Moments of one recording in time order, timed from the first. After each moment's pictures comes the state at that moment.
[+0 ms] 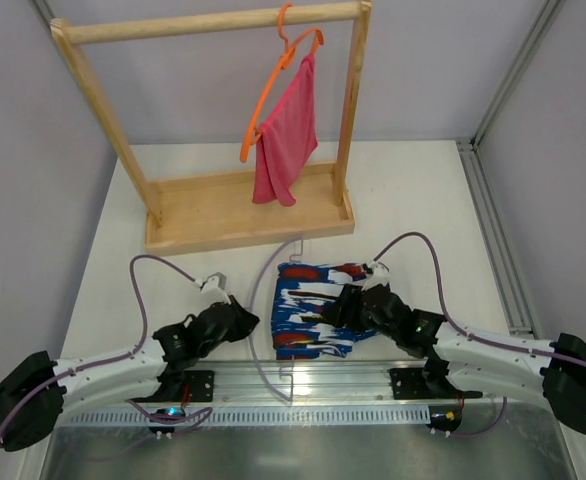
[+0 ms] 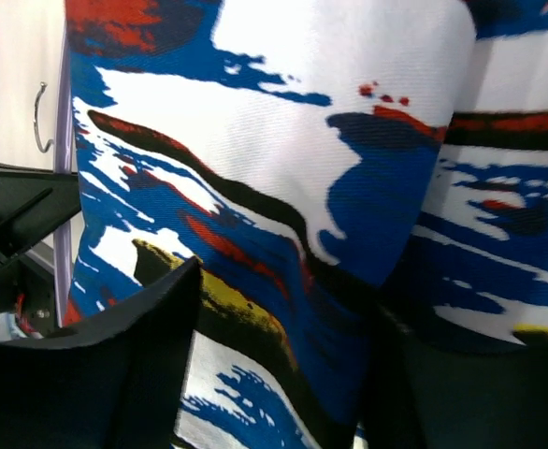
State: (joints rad) left arm -0.98 0.78 0.13 -0.01 -0.35 -1.10; right arm 0.95 0.86 0.25 -0.01 0.18 0.94
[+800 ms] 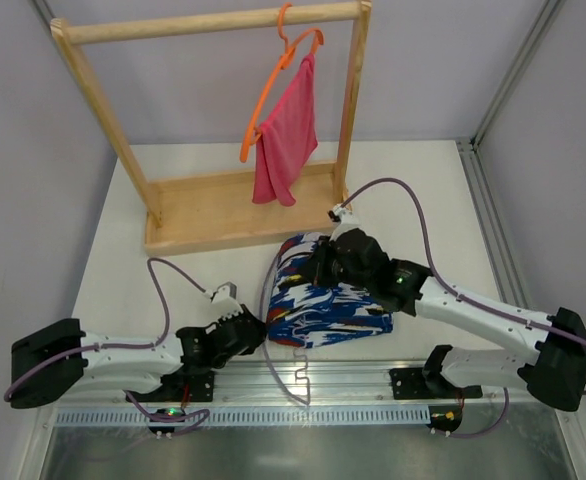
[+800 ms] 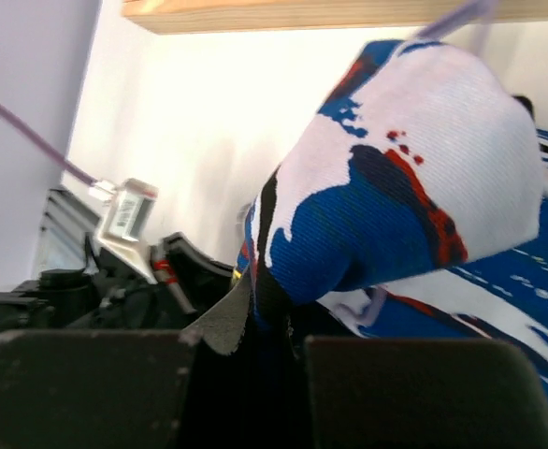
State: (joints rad) left arm -1.23 1.03 0.19 0.05 -0.57 -1.34; right arm 0.96 1.18 0.84 -0.17 0.11 0.82
